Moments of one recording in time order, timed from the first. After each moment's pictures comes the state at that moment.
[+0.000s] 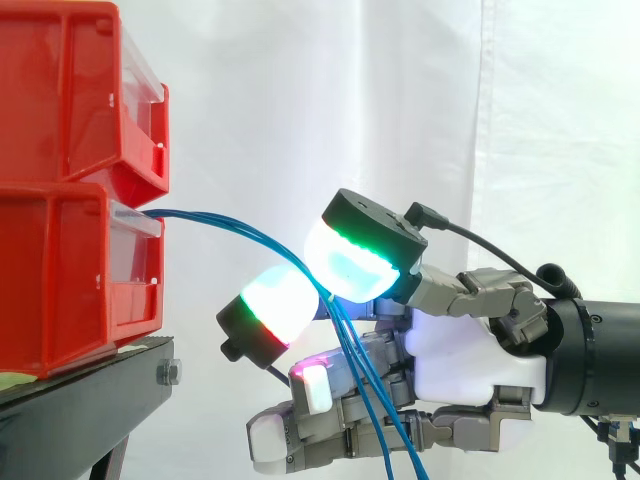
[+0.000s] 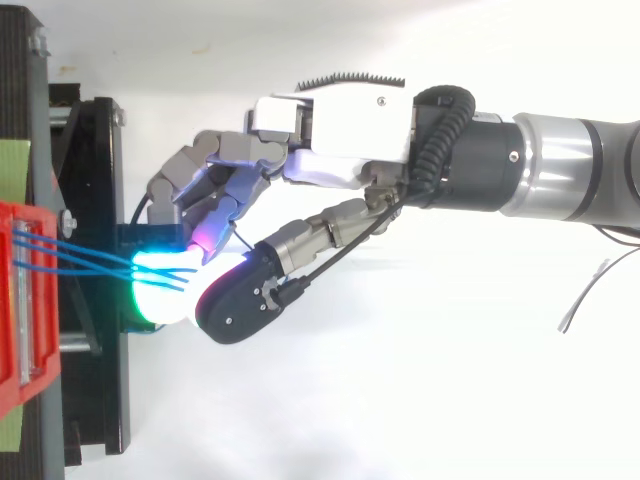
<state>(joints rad) 0.07 -2.39 -1.21 -2.61 -1.48 -0.04</state>
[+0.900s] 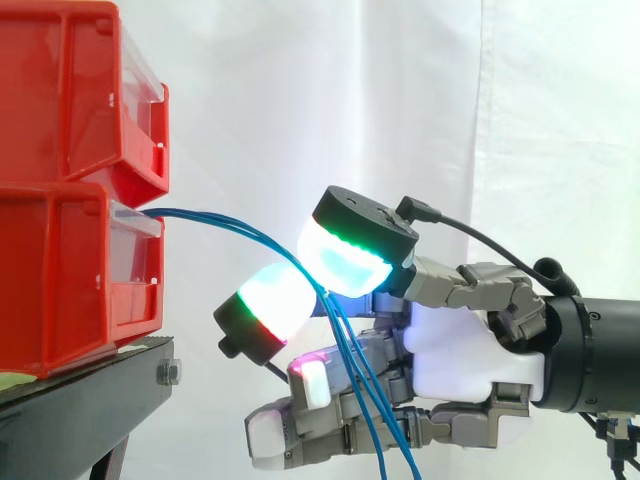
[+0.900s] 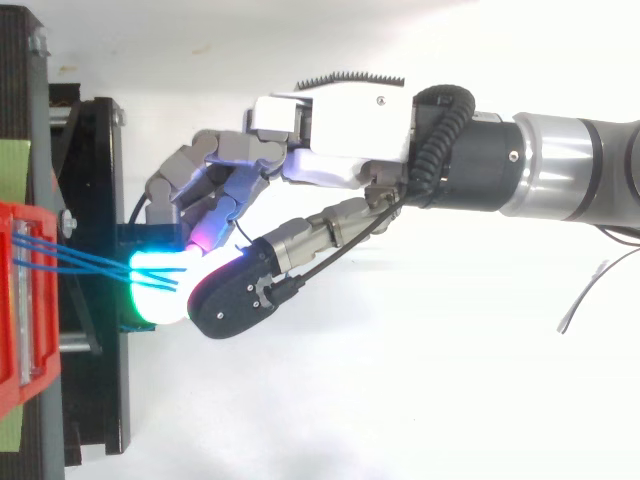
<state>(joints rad) 0.07 -2.39 -1.20 -2.61 -1.48 -0.04</state>
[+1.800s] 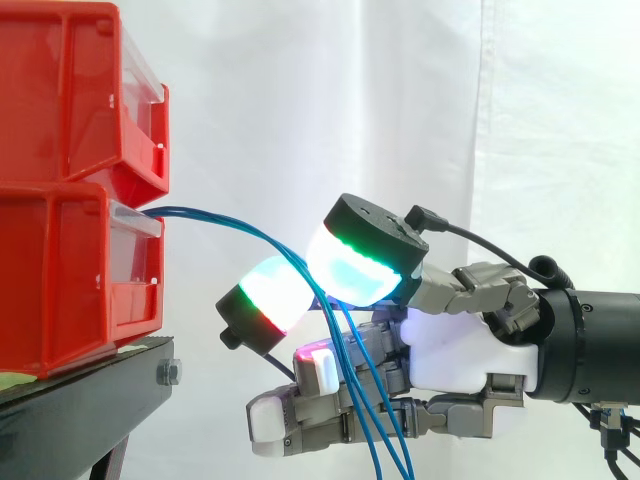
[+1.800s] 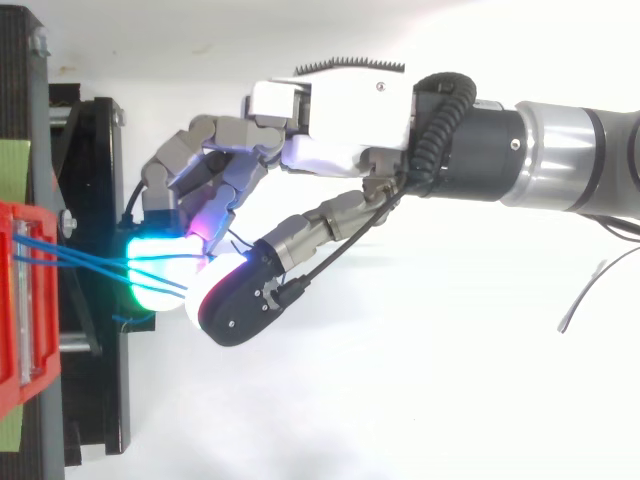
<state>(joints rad) 0.06 -2.39 -1.19 -2.63 -1.48 -0.04</state>
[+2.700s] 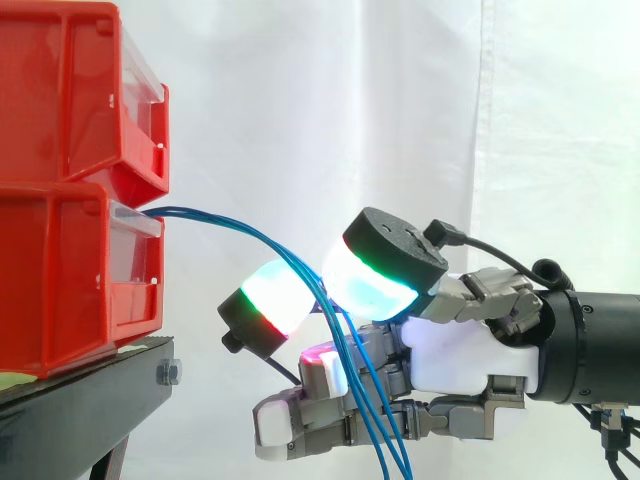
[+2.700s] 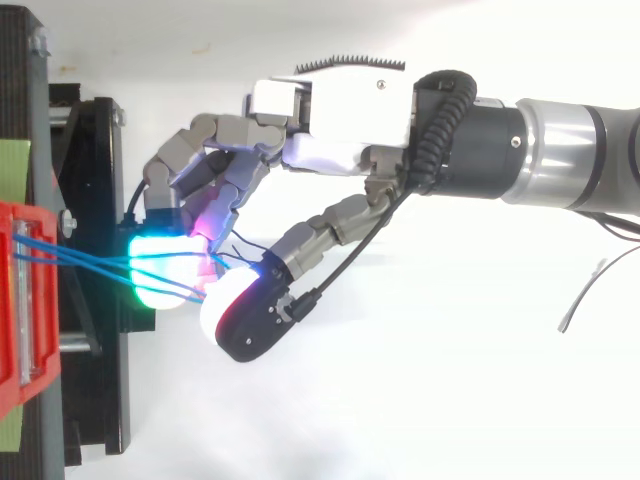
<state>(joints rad) 0.06 -2.39 -1.19 -2.64 -1.49 -0.04</state>
